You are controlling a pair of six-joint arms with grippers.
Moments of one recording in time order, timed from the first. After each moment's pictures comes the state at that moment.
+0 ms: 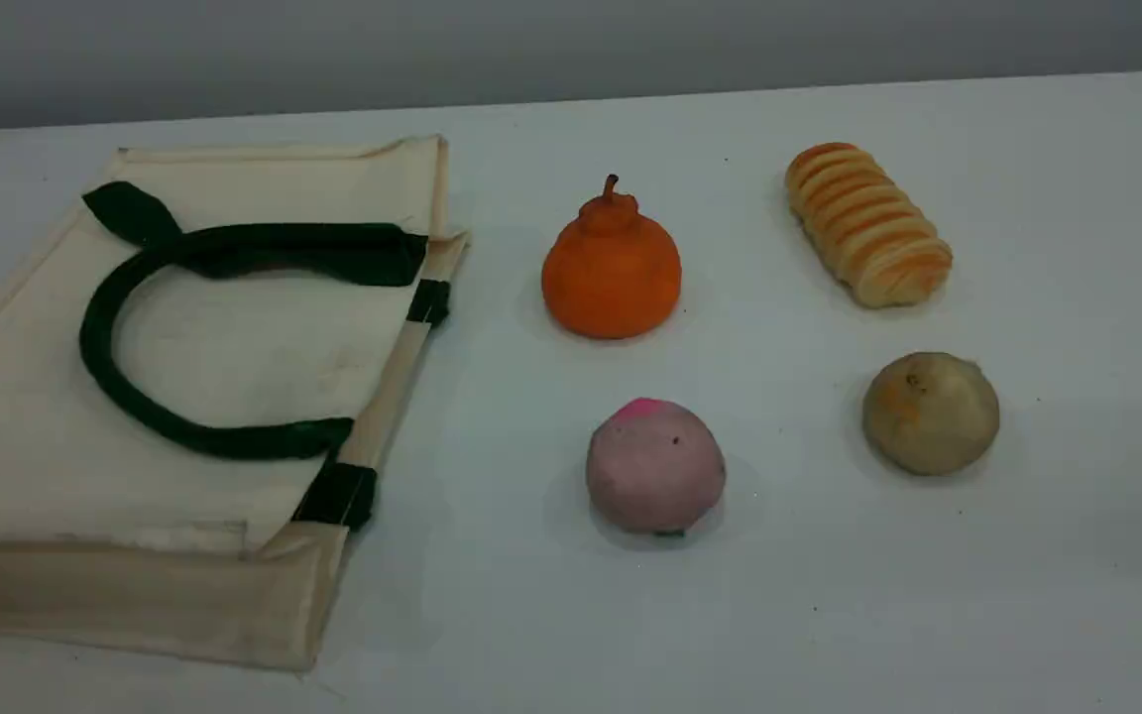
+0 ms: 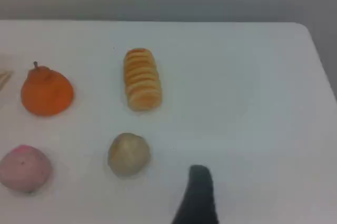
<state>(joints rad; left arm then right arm) 0.04 0.00 -0.51 -0.08 1.08 0.10 -0.05 0.00 -0.51 0.13 1.07 -0.10</state>
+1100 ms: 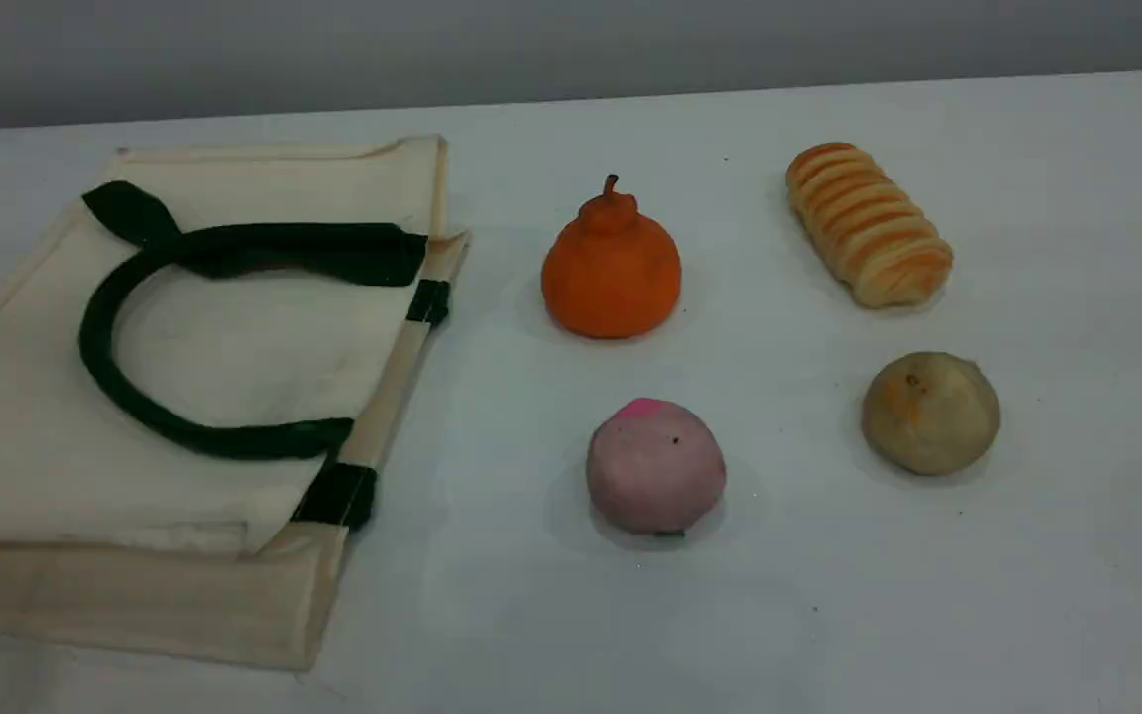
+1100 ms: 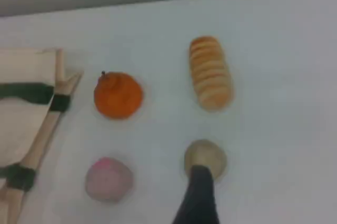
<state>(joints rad) -0.02 0.86 -0.80 -0.08 0.88 0.02 -0.02 0.58 -0.70 0.34 0.91 -0.11</state>
